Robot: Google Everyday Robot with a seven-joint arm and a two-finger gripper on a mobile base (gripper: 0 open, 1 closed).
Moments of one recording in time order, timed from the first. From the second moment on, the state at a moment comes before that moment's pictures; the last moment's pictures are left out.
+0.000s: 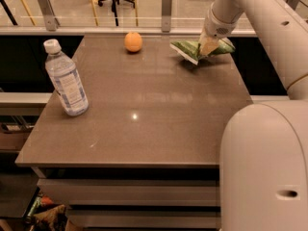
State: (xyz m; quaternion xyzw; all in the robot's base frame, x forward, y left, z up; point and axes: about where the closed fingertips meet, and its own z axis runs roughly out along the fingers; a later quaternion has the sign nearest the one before) arm 0.764 -0.183 0.875 -0.67 0.71 -0.08 0.21
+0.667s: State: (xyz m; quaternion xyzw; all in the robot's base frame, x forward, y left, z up) arm 0.716 -0.167 0.915 -0.66 0.71 -0.10 0.23
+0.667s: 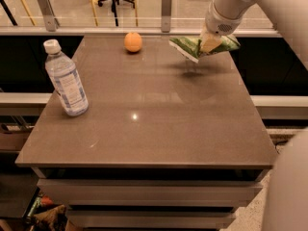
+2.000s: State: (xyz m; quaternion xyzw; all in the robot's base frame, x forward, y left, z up) arm 0.595 -0.058 0.885 -0.69 0.65 -0.12 0.28
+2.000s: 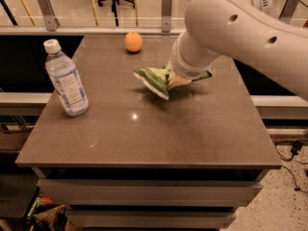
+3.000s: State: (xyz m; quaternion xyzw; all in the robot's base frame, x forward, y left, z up) arm 0.572 -0.026 0.870 -0.72 0.61 -0.12 0.30
